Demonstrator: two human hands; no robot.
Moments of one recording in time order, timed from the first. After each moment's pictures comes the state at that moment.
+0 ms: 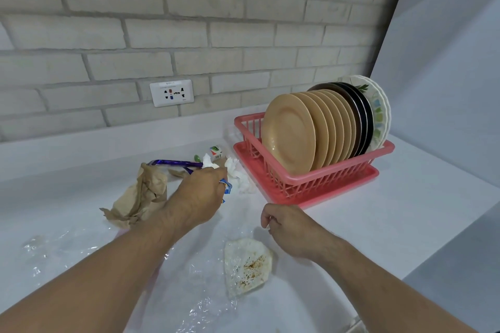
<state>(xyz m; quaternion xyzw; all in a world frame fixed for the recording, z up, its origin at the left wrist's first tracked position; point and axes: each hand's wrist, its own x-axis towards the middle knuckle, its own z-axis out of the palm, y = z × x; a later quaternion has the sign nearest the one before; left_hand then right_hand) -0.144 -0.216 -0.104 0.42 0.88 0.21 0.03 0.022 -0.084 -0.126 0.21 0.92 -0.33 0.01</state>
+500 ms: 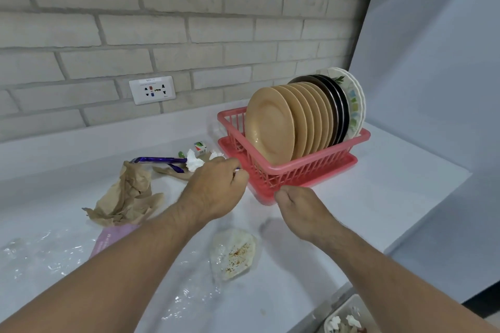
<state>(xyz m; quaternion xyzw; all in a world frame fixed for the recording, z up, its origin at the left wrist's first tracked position) -0.091 -0.193 -0.084 0.45 0.84 0.29 0.00 0.057 -0.074 -0.111 0.29 0.88 -0.35 -0.14</state>
